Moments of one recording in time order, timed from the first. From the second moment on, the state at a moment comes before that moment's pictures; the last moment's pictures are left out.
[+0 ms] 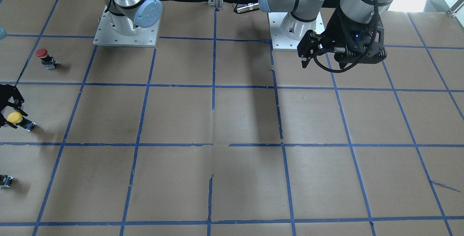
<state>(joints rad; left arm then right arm) -1.52 -1.58 -1.53 -1.67 1.56 0.04 0.84 -1.28 1.92 -2.19 -1.44 -1.96</state>
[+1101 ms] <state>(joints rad) -1.53 -1.58 -1.52 -1.66 1.56 0.04 0.99 -1.53 1.92 -2.03 -1.44 -1.32</state>
